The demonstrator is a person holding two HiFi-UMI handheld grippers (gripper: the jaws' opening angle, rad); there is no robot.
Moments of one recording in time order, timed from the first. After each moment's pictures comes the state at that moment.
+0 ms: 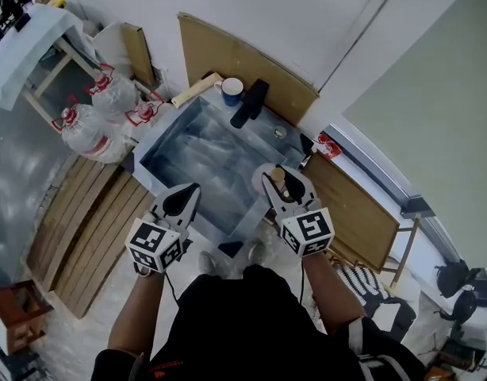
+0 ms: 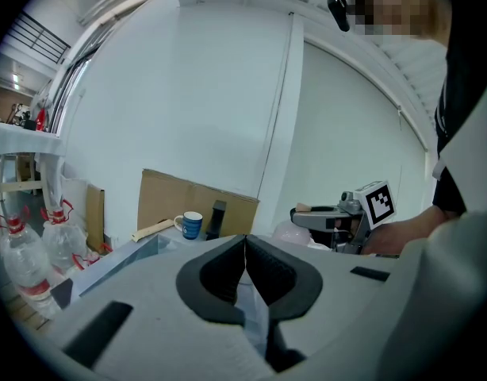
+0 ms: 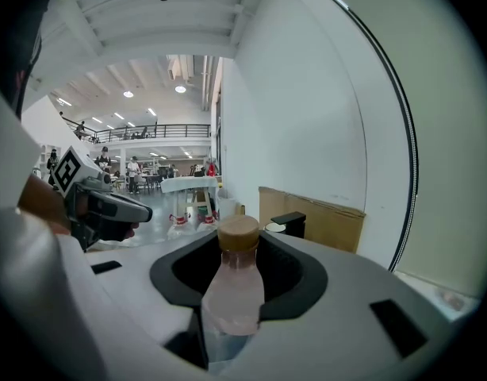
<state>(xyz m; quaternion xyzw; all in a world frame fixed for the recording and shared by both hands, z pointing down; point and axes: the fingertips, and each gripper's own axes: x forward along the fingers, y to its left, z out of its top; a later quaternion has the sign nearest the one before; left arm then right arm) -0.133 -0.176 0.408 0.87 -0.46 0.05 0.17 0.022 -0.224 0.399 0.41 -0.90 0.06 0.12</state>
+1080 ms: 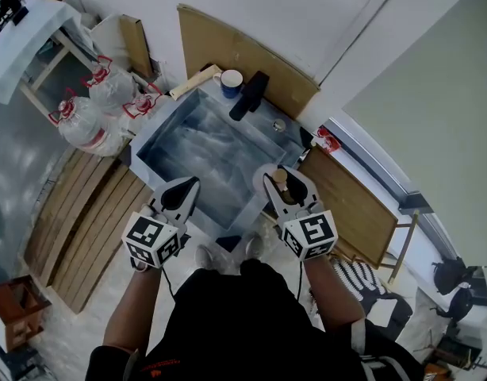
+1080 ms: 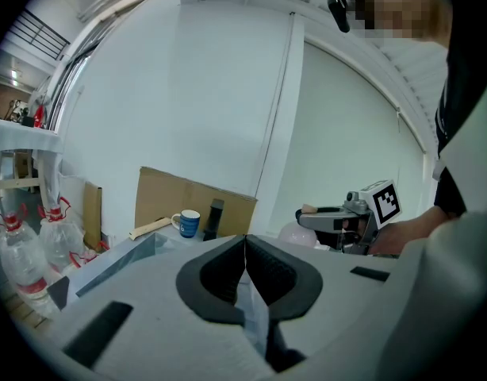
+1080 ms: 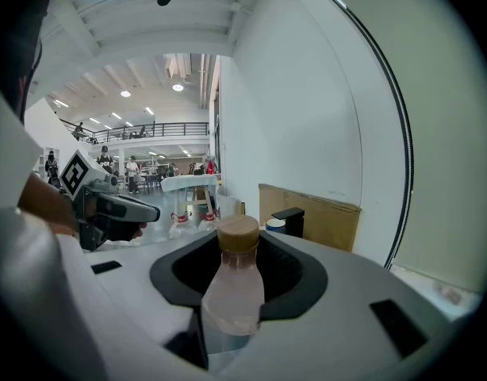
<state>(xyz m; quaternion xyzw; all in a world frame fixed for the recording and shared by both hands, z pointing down) -0.131 -0.174 0.410 0.87 -0.45 0.05 0.18 0.027 -0.208 0.397 0.42 -0.90 0.08 0.13</state>
